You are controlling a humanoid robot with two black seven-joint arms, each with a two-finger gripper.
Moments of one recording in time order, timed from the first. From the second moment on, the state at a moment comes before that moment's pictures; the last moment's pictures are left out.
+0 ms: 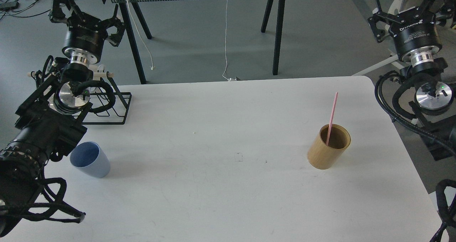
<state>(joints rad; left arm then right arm) -0.85 0.23 -0.98 -0.50 -0.07 -0.49 -0.36 0.77 -0.39 1.05 0.67 0.16 0.49 0.26</state>
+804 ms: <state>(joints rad) -0.86 0.72 -0.74 -0.94 0.13 -0.49 -0.26 0.76 -0.41 1.05 0.67 0.16 0.49 0.27</state>
